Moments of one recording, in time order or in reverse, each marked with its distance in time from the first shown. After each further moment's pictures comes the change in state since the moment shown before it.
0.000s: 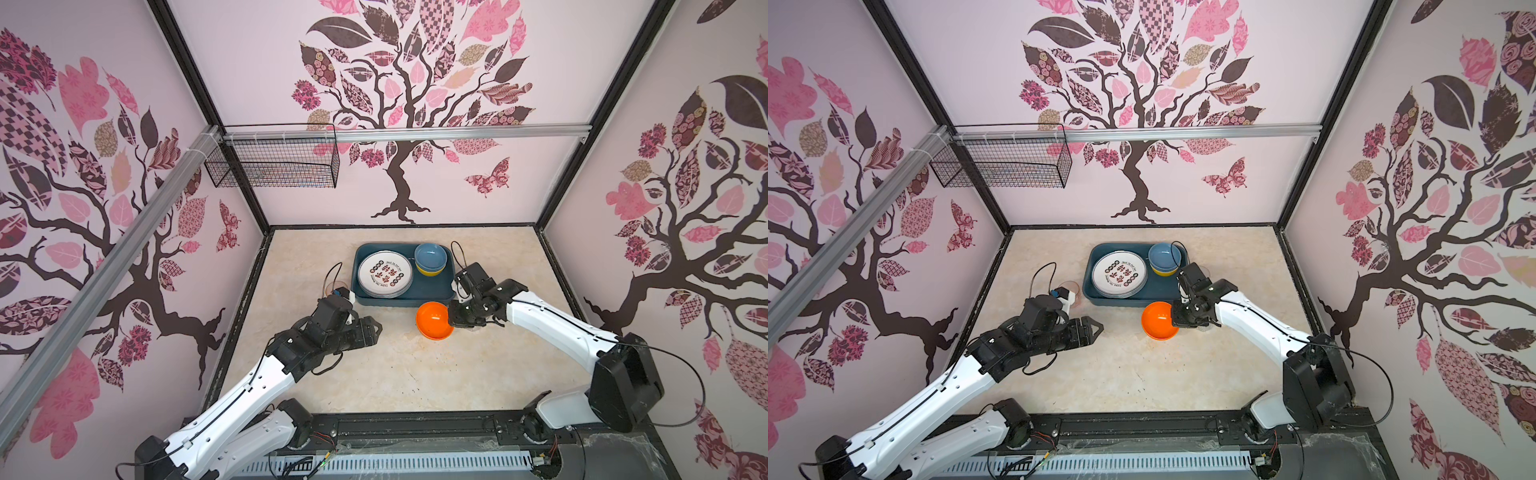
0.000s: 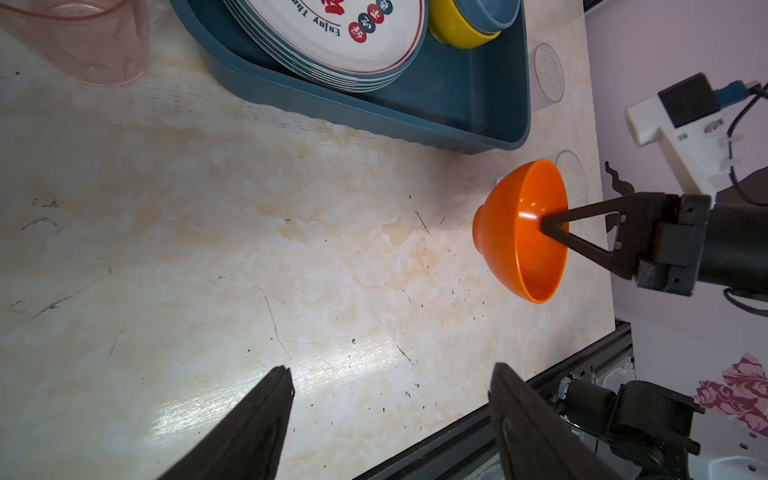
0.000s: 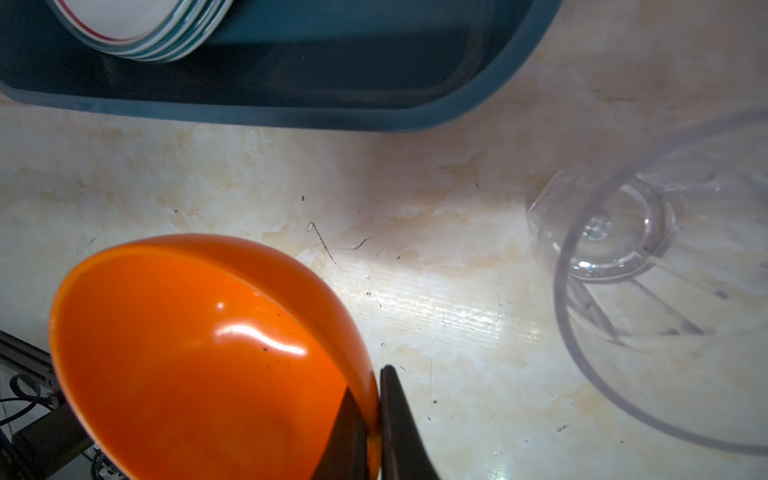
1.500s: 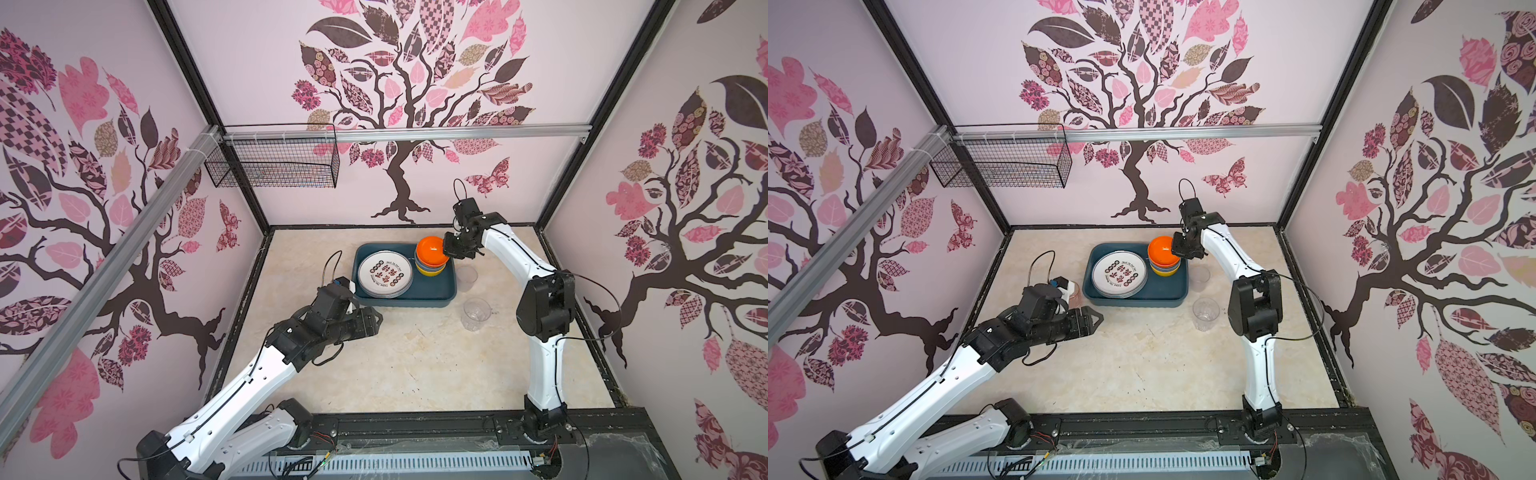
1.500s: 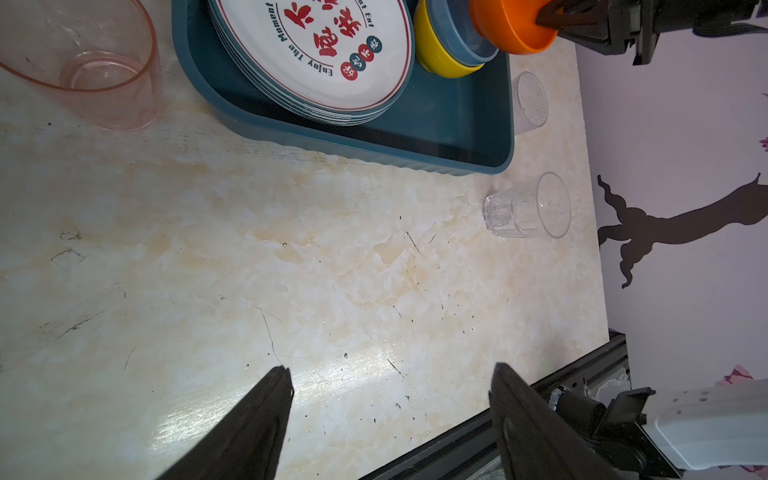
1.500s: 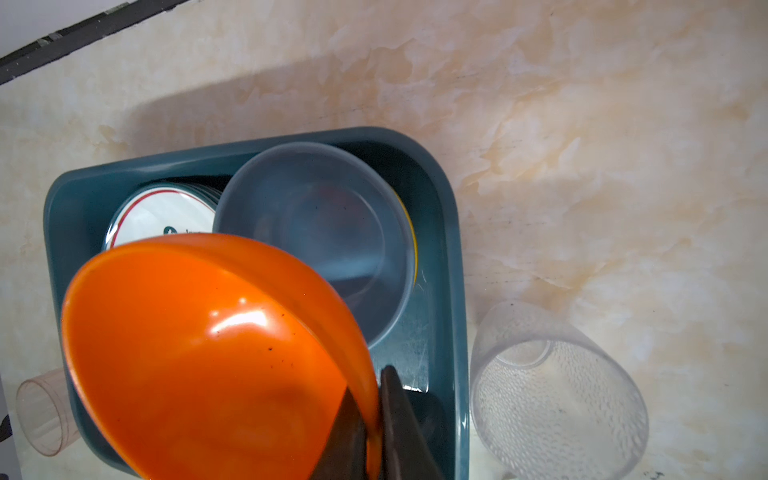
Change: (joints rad) left arm 0.021 0.062 0.118 -0.047 -0.006 0.026; right arm -0.248 0.702 0.959 -0.188 0.059 -0.058
